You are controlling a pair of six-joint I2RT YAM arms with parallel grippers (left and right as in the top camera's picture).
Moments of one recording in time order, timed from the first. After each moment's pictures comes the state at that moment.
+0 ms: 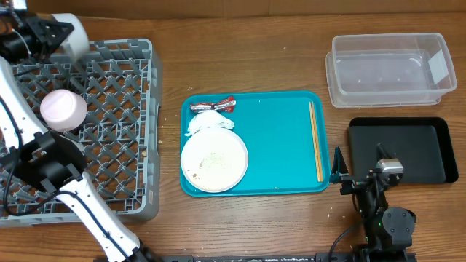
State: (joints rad) left arm 0.58 2.55 2.74 -1.20 1.14 -0.10; right arm 0.05 0.01 0.02 -0.03 -0.04 0.09
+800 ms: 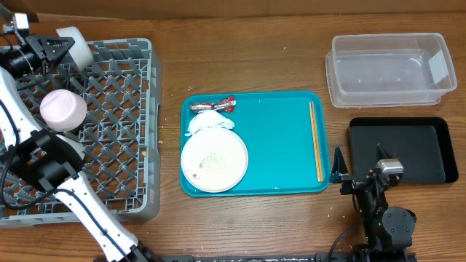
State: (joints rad) left arm 0.64 2.67 2.74 -1.18 1.26 -0.05; right arm 0.05 0.01 0.02 -0.04 -0.04 0.09
